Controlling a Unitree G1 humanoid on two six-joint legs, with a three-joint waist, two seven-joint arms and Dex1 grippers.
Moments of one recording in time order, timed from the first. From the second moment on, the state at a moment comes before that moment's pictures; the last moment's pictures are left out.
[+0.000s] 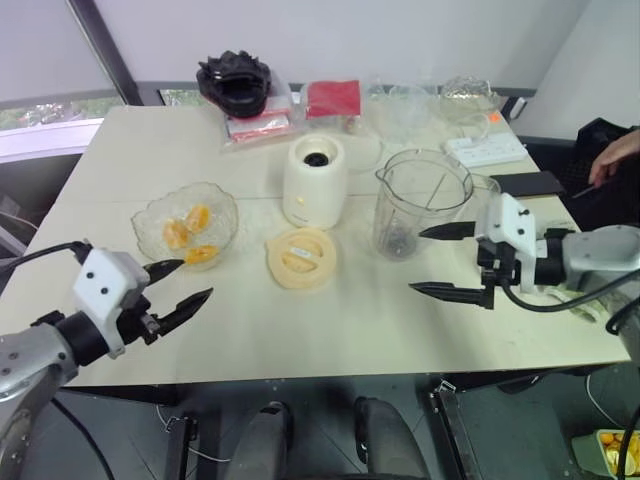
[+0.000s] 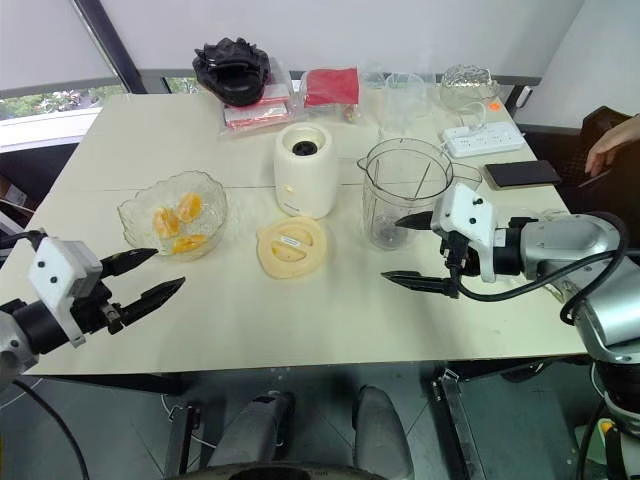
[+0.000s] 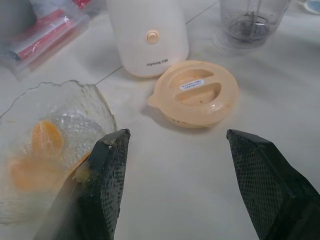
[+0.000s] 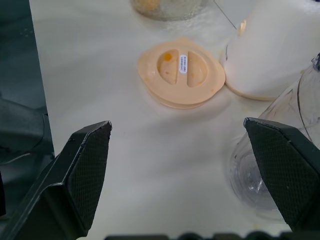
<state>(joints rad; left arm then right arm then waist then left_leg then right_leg) 0.27 0.77 0.54 -0.75 -0.58 0.63 -0.71 -0.33 -1.00 -0.09 -0.41 0.52 0.60 1.08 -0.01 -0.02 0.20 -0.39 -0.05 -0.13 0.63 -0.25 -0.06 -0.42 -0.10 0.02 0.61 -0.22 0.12</state>
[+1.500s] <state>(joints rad) -1.27 0.80 -0.47 1.30 0.39 -0.11 -1.34 -0.31 -0.98 -0.03 -0.53 0.53 0.67 1.02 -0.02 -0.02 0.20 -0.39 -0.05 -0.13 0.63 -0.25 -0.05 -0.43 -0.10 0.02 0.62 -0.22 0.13</state>
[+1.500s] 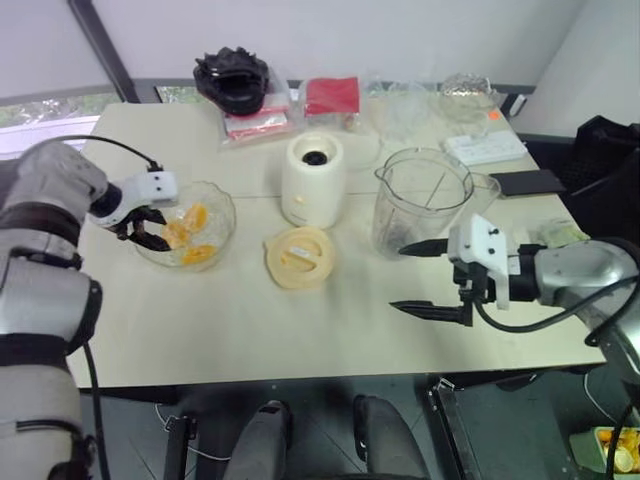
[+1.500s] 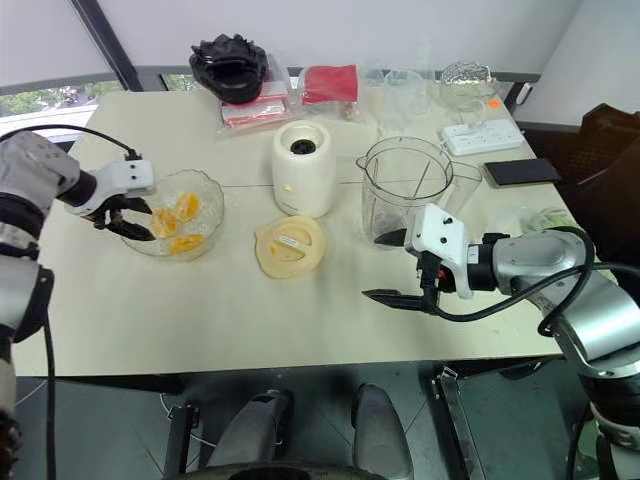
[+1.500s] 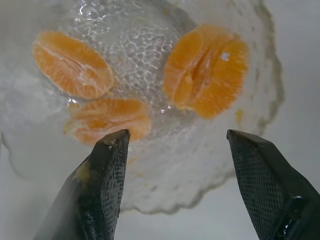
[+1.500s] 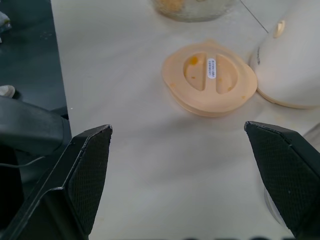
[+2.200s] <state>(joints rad) -1.26 0.68 -0.48 1.35 0.48 -0.12 -1.32 -0.27 -0.99 -0.06 -0.59 0.53 0.68 0.94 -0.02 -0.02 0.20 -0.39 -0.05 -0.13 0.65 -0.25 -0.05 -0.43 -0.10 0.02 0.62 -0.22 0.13</state>
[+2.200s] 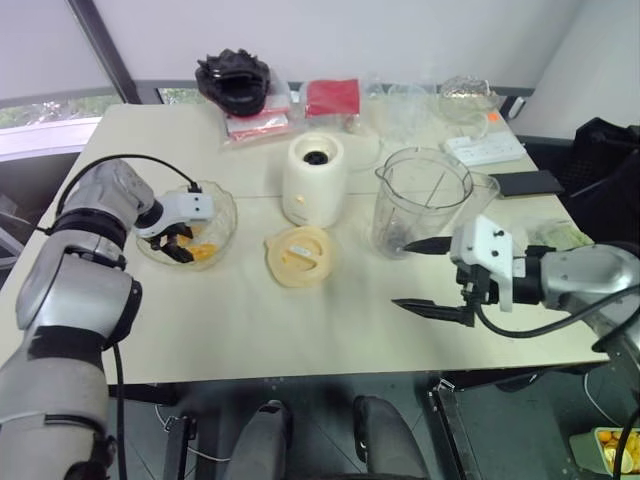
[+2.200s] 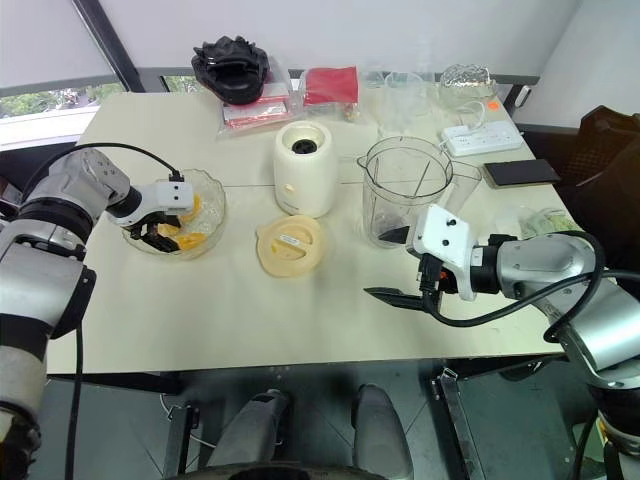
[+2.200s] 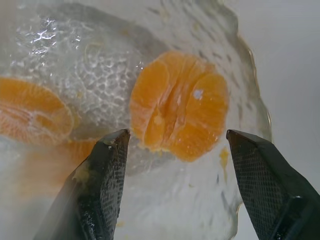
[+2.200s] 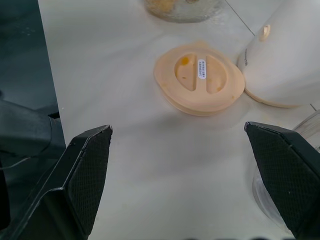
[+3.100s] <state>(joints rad) -1.19 0.60 -0.48 1.36 0.54 -0.03 -1.19 -0.20 -0.98 -0.13 -0.70 0.57 0.76 0.79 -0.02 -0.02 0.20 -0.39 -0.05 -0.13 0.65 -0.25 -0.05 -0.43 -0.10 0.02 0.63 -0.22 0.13</state>
